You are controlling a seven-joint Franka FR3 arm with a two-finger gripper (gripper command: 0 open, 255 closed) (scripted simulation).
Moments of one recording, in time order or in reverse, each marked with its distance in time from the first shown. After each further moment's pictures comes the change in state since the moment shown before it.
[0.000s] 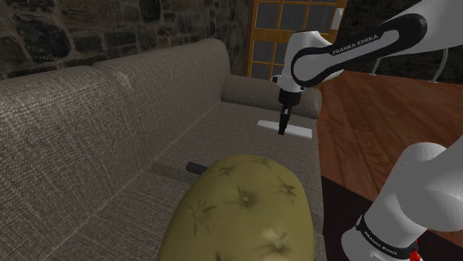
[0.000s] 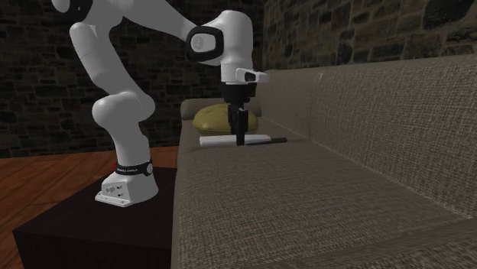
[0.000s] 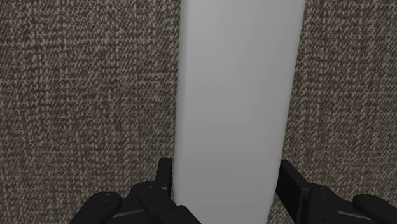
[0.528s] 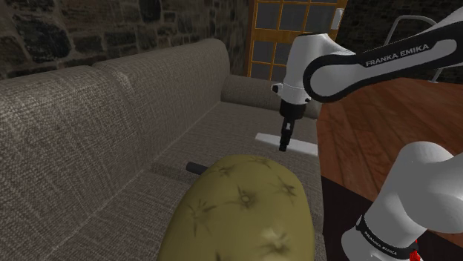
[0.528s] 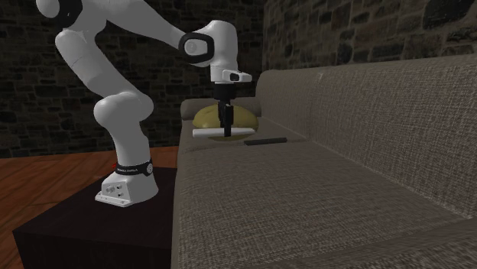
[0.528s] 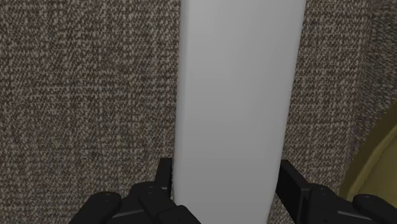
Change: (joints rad) arm 0.072 -0.205 0.144 -0.166 0.055 -0.045 0.180
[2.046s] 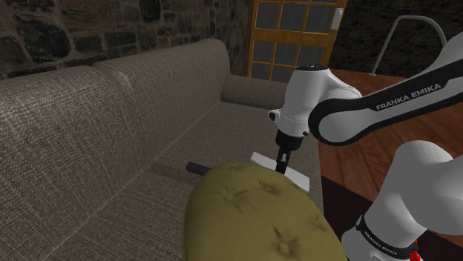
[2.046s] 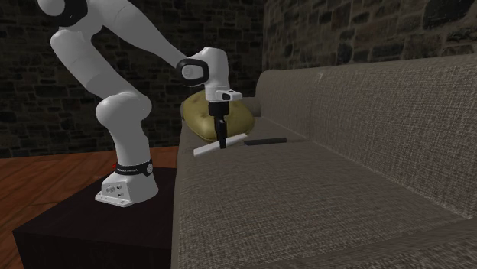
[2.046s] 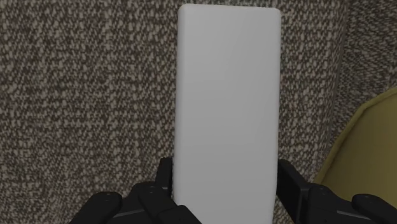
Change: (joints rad) arm 0.084 -0.021 0.113 -0.202 0.081 0.221 0.144
